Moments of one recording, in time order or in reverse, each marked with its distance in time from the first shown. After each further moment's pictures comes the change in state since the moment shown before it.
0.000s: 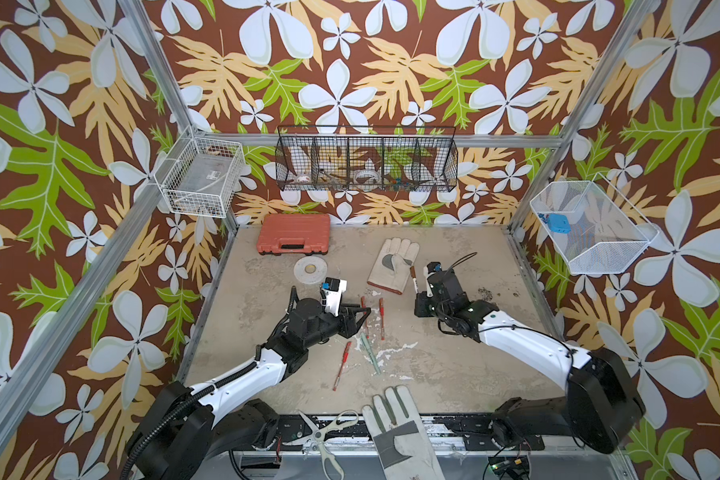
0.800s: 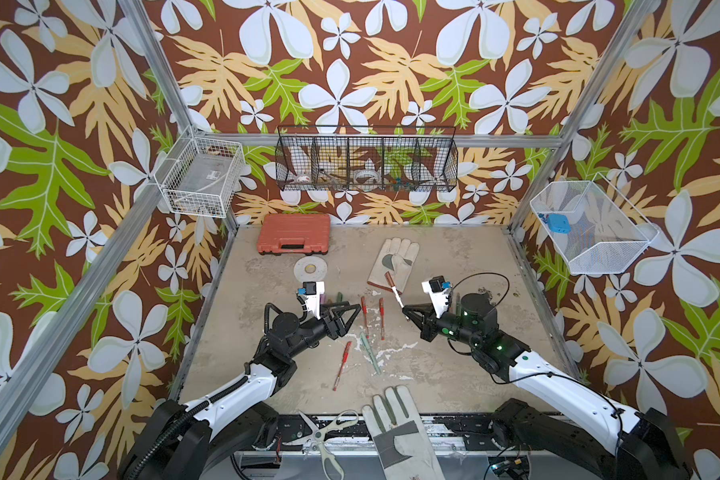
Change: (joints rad) left arm 0.107 -0.095 -0.173 0.345 0.106 -0.227; right arm 0.022 -0.301 -0.291 0.388 -0.502 -0.117
